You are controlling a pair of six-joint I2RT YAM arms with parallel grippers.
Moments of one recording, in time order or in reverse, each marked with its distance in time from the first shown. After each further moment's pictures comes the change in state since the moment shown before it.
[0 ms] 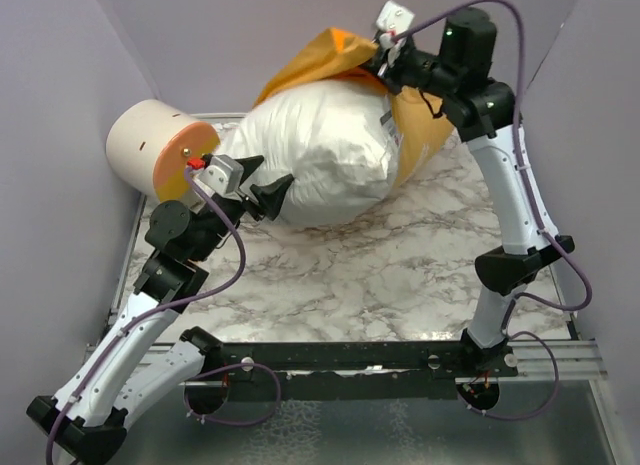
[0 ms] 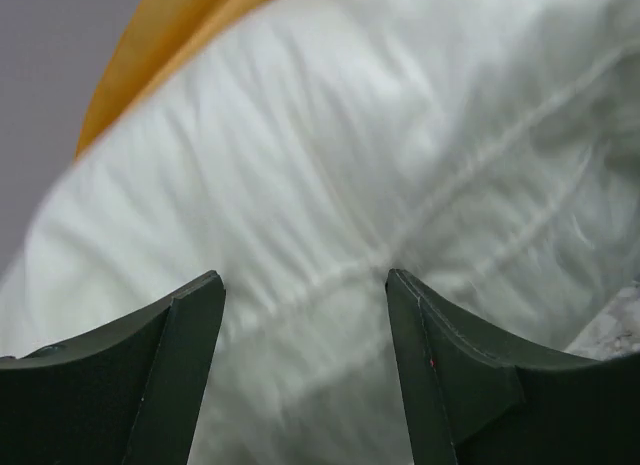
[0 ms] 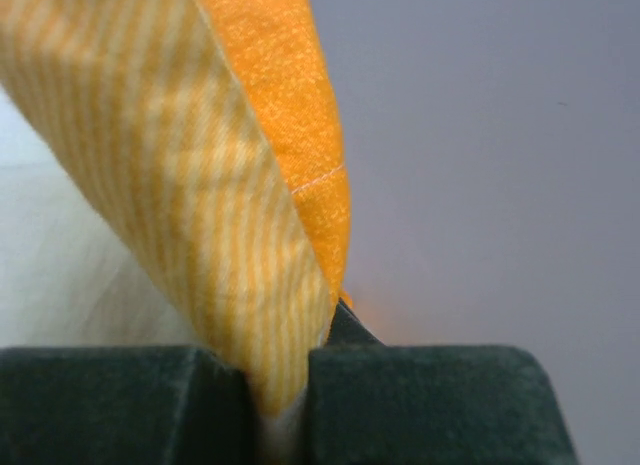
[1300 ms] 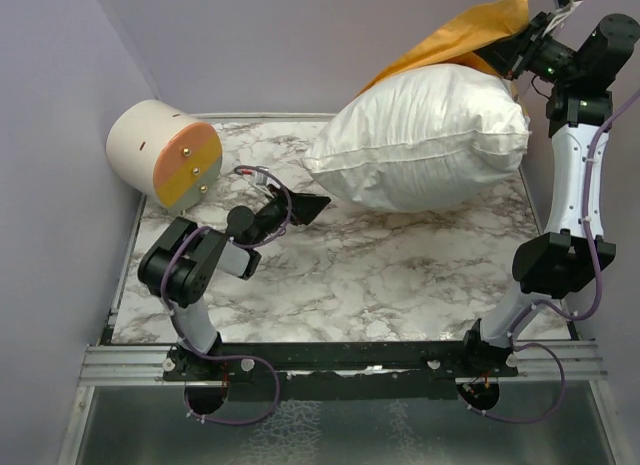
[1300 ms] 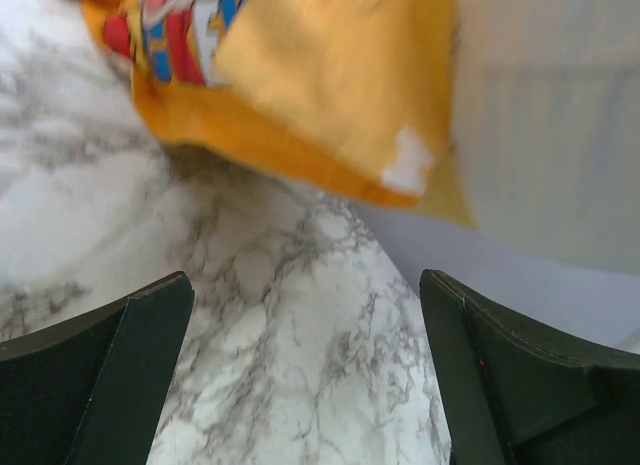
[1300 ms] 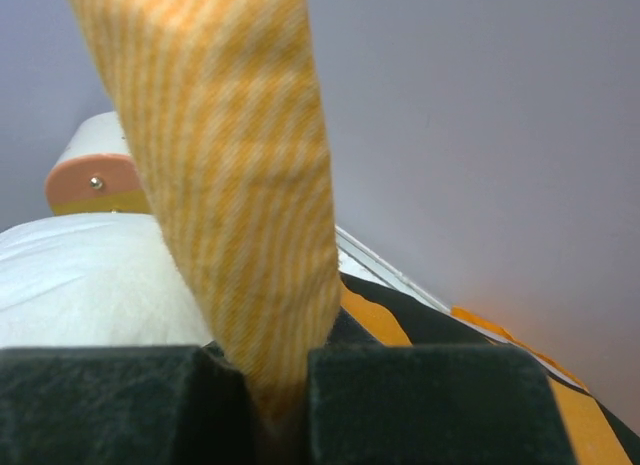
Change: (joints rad) left arm 0.149 0.930 -0.395 1.370 0.292 -0.876; right arm -0.719 -0.079 -0.320 0.576 -0.547 0.884
